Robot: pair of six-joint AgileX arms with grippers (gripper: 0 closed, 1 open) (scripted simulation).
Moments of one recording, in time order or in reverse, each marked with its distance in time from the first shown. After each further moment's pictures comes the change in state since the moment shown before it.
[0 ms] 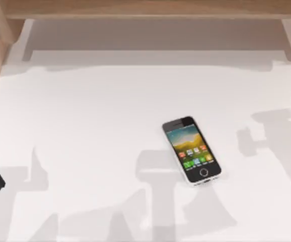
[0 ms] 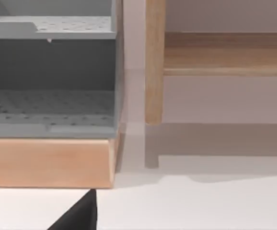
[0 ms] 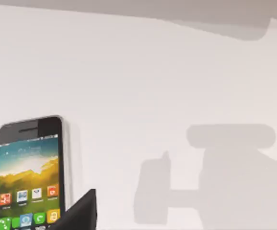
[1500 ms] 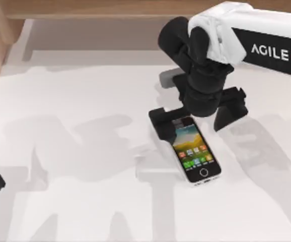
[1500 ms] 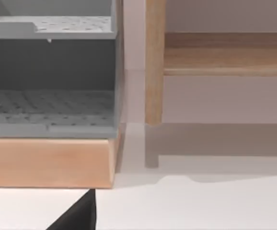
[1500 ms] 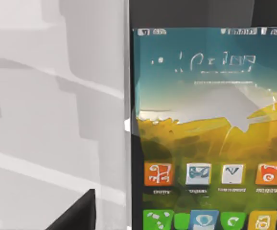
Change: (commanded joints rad) left arm 0.000 0.000 0.000 0.000 0.000 0.000; right arm 0.336 1.275 0.985 -0.611 0.001 0.151
